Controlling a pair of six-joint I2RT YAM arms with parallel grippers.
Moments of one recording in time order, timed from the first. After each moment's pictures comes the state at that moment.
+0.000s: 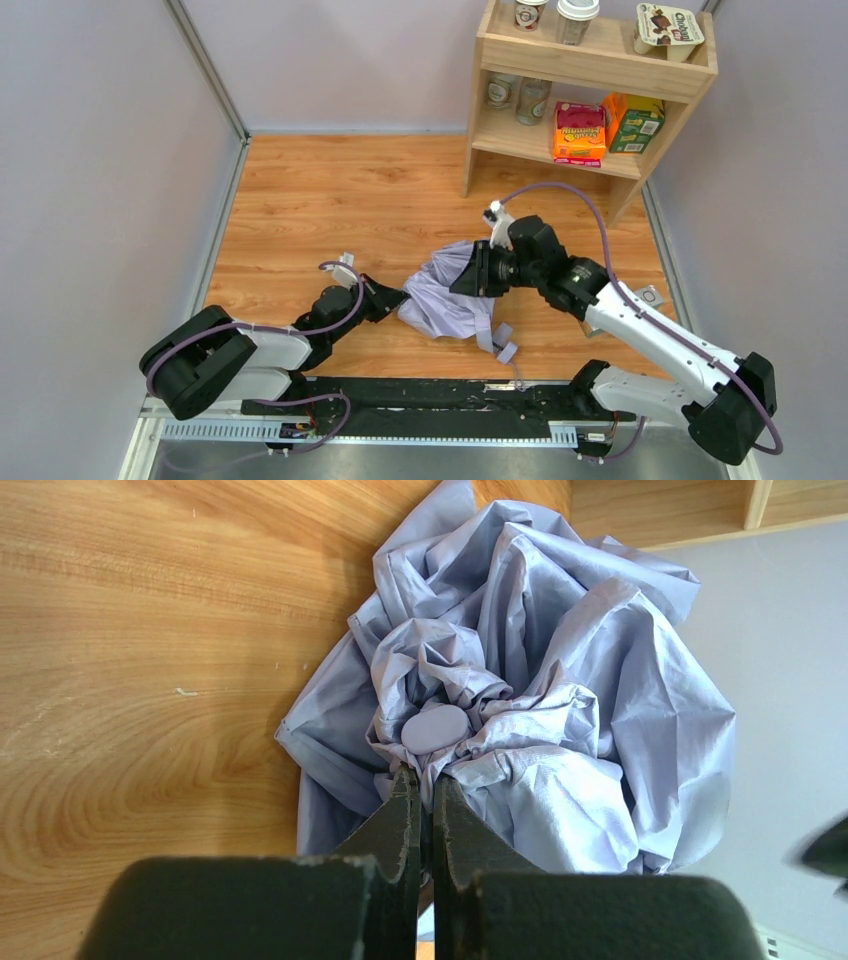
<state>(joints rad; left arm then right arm) -0.75 1.27 0.07 0.91 -0.03 -1.17 0.78 1.03 0.82 -0.39 -0.35 0.74</state>
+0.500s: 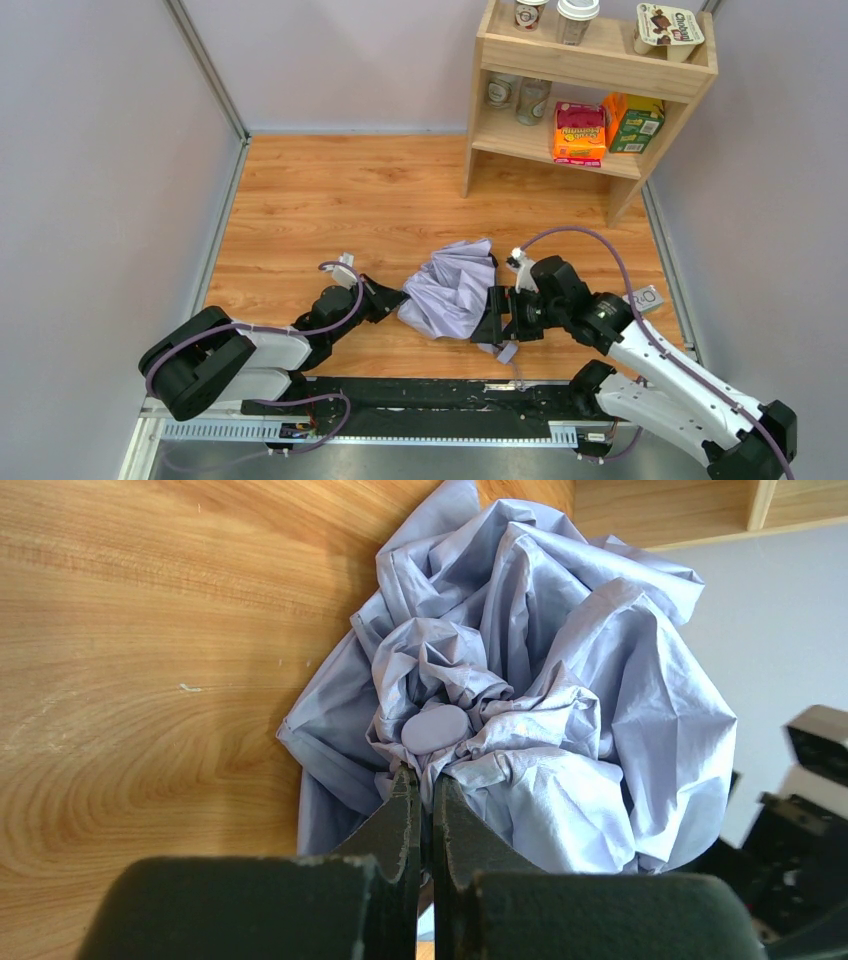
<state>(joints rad) -0.75 1.26 0.07 0.89 -0.03 -1.18 0.71 0.78 0.67 -0.71 -0.38 0.67</state>
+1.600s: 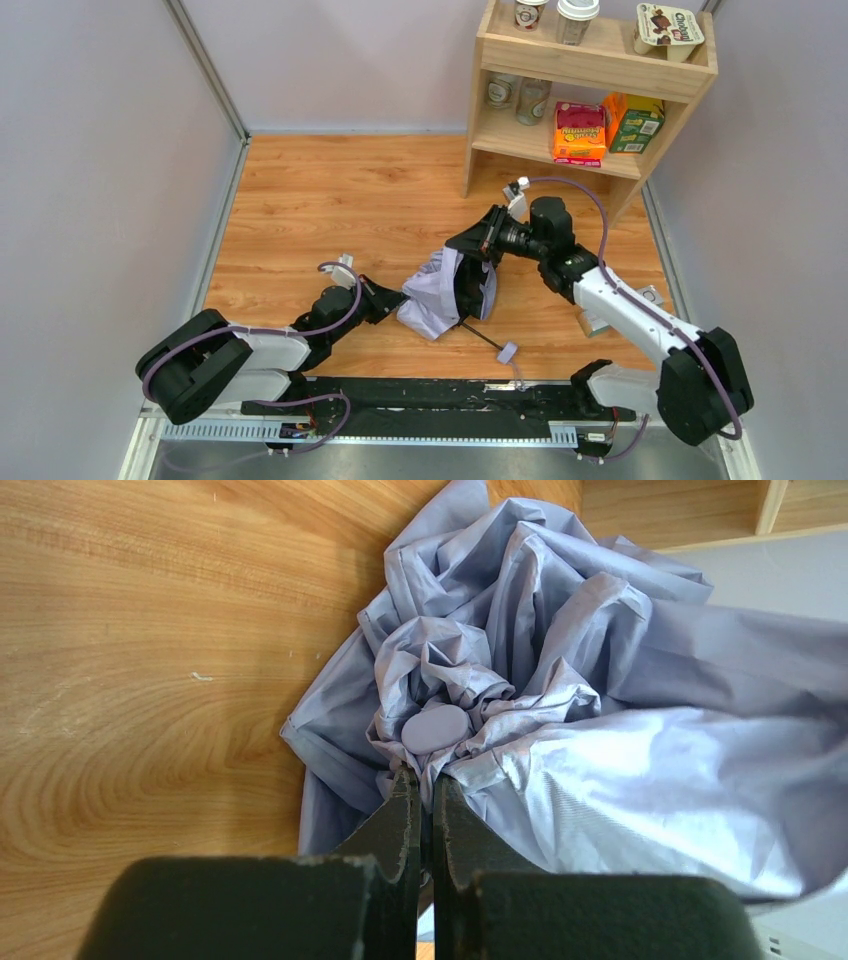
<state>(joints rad) -0.75 1.24 0.07 0.85 -0.03 -1.19 0.54 1.16 0.75 0.12 -0.57 1.20</state>
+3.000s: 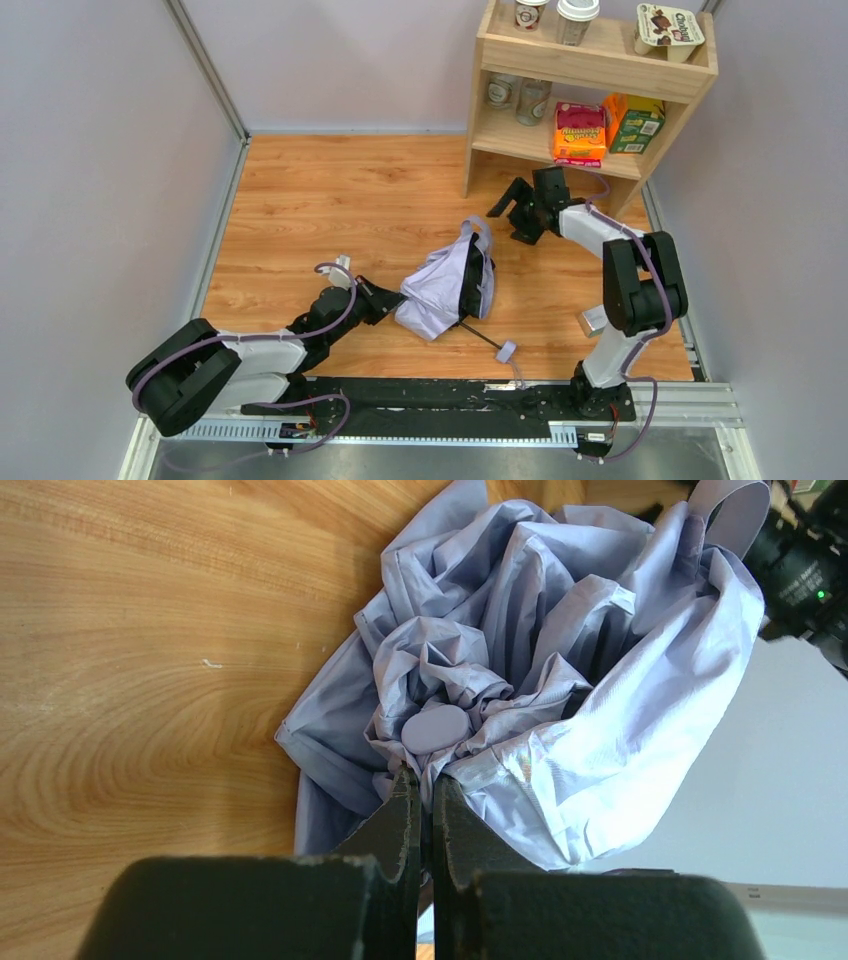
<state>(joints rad) -0.75 1.17 0.06 0.77 -0.05 -1.22 0.20 1.78 1.10 -0.06 -0.28 0.95</state>
